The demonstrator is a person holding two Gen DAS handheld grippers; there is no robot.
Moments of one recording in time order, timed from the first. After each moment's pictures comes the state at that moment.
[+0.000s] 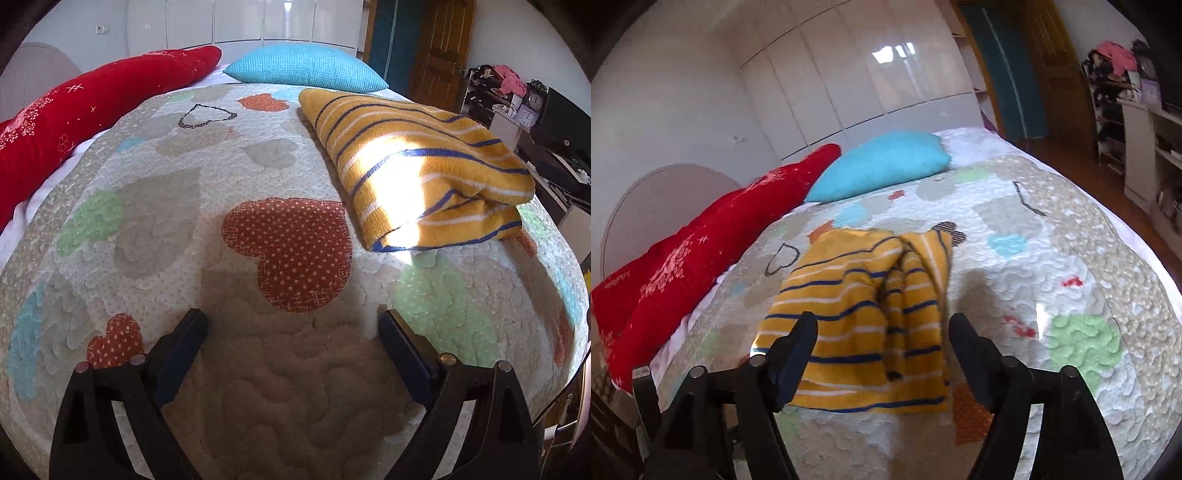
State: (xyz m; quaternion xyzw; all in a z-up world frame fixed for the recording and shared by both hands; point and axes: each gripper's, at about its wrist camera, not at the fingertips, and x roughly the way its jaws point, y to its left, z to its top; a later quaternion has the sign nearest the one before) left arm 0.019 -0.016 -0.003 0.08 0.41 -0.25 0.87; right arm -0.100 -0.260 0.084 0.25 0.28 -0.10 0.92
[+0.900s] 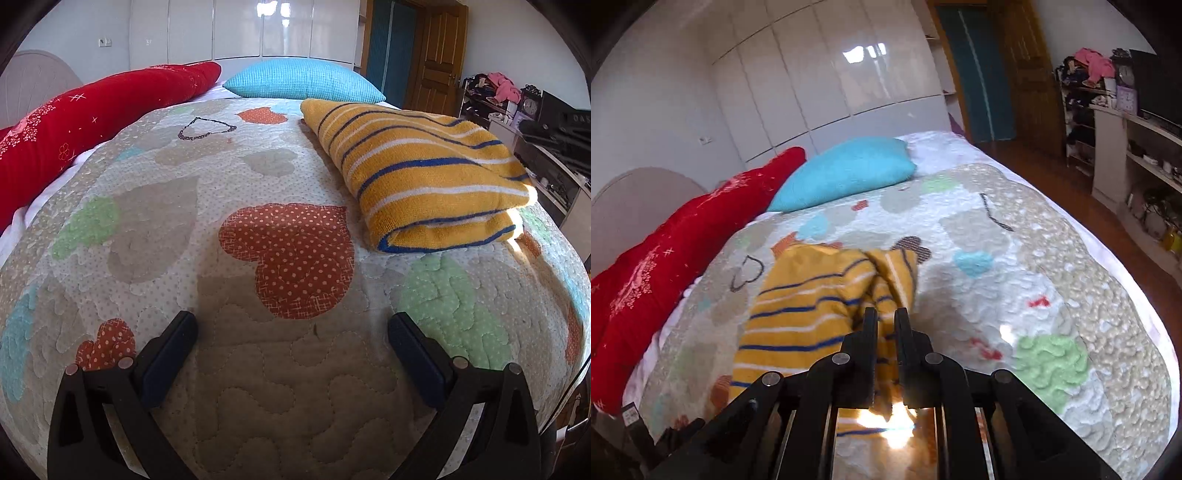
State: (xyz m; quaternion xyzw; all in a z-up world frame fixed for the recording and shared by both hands) left arm 0.015 -0.017 -0.012 0.08 0.38 -0.26 0.88; right arm -0.085 -0.283 0.106 0.25 0.29 -0.16 0.91
